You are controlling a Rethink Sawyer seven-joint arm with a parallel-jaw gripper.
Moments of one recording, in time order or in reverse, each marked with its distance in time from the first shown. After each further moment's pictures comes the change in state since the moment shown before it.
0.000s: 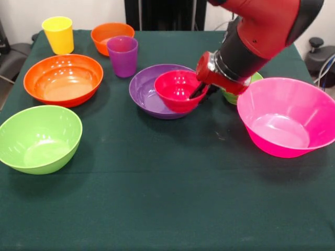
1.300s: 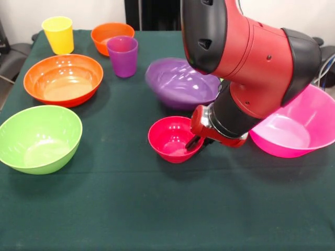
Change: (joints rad) arm -0.116 0.235 -0.001 -0.444 0.046 0.167 0.000
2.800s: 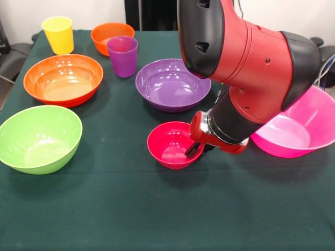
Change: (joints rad) arm -0.014 0.017 0.000 -0.046 0.005 0.000 0.000
